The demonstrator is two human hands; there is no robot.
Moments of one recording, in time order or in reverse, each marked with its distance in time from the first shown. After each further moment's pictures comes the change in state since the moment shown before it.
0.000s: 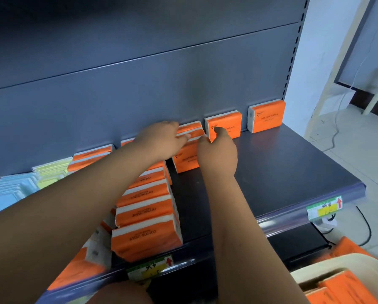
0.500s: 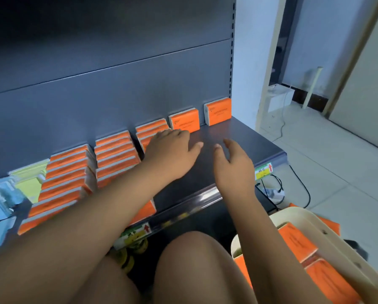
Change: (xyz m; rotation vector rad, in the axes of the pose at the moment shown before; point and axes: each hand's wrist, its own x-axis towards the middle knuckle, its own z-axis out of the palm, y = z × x) left_hand -0.116 0.117 -0.013 0.016 0.117 0.219; right_hand -0.105 0.049 -0.141 -0.029 0.182 -0.088
